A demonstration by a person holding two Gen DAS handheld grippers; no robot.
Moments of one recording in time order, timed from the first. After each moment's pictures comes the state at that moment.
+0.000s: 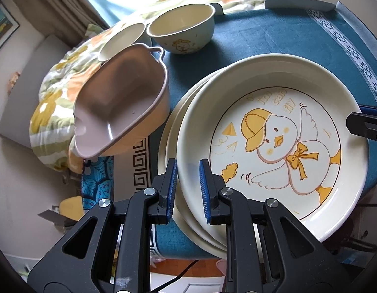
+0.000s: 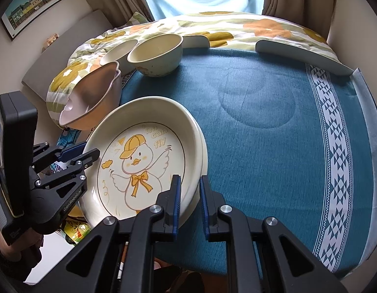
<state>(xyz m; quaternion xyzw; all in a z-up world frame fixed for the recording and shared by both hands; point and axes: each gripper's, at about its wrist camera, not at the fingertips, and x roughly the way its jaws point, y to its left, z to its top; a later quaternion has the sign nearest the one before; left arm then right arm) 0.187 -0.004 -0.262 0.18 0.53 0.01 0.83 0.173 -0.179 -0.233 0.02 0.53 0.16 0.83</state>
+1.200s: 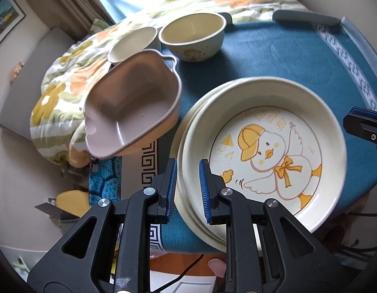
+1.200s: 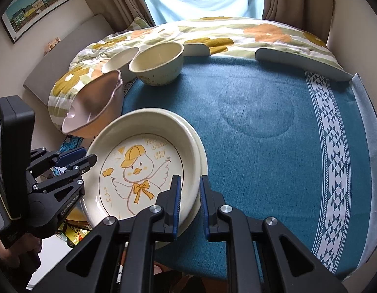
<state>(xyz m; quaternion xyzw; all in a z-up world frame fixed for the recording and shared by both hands) 0.191 0.010 -0.231 0.13 0.53 0.01 0.84 0.181 -0.186 -0.211 0.03 0.51 0.17 0.84</state>
